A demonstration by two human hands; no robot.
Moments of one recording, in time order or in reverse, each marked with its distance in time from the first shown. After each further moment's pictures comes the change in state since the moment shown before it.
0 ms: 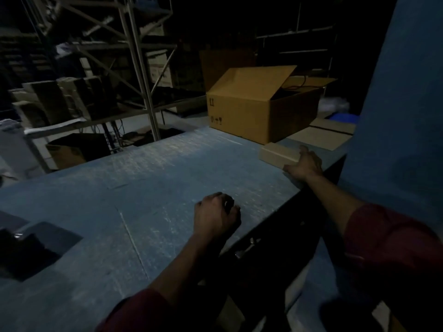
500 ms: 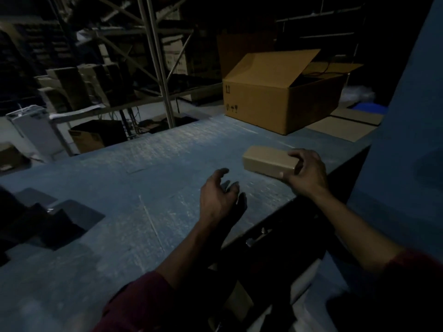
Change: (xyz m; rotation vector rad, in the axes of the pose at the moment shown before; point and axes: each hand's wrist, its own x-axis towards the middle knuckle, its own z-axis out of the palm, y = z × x) left_hand -0.011 0.009 -0.027 -0.742 0.125 -0.380; right_hand -0.094 -0.017 0.019 0.248 0.121 -0.367
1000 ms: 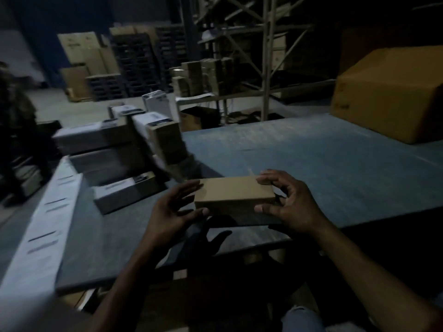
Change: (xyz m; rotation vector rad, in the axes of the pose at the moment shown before) left_hand -0.166 -0.017 -0.334 -0.038 0.189 0.060; right_hand -0.175 -0.232 0.107 0.703 -0.601 -0.506
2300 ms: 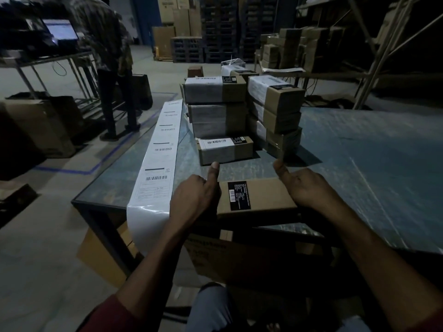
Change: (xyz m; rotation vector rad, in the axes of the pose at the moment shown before) left_hand -0.060 -0.005 -0.136 0.735 0.410 -0.442; right_hand 0.051 -0.095 0.178 -0.466 -0.384 0.485
